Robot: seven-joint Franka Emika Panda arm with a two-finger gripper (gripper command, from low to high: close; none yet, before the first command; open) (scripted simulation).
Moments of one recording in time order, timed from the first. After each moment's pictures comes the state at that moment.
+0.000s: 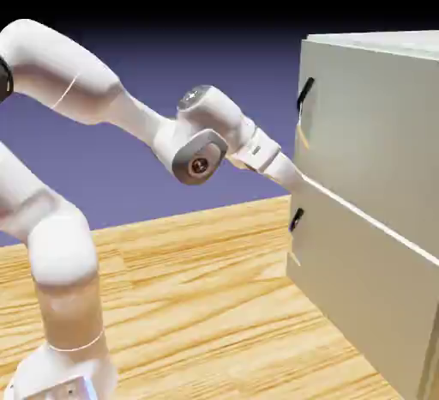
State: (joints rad) arm -0.03 -0.59 0.05 -2.79 0.12 3.03 0.80
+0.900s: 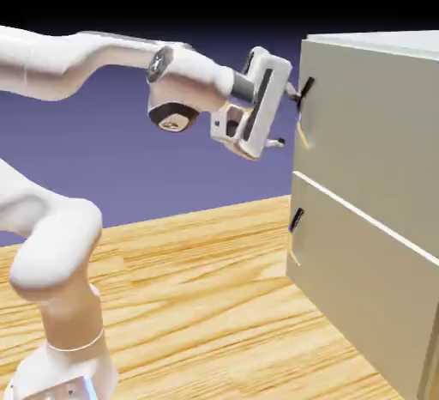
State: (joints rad) arm -0.47 -0.83 0.54 -2.62 1.29 2.94 1.40
